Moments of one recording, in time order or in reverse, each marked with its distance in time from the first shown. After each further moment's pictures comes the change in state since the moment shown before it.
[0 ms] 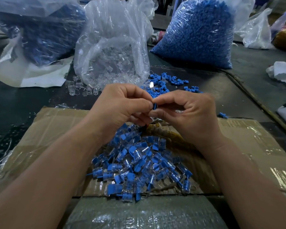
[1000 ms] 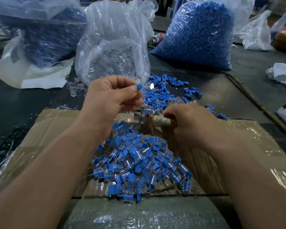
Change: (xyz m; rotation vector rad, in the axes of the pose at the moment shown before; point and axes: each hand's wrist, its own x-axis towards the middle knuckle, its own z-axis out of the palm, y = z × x) left_hand 0.006 -0.004 -0.007 -0.175 0.248 0.069; right_hand 0.003 0.007 -0.013 -0.692 -0.581 0.405
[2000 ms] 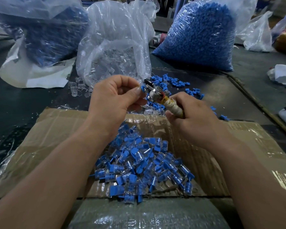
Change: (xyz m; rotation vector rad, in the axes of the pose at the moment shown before) left_hand -0.002 -0.004 0.006 0.086 0.024 0.124; right_hand -0.004 -0.001 -0.001 0.349 0.169 0.020
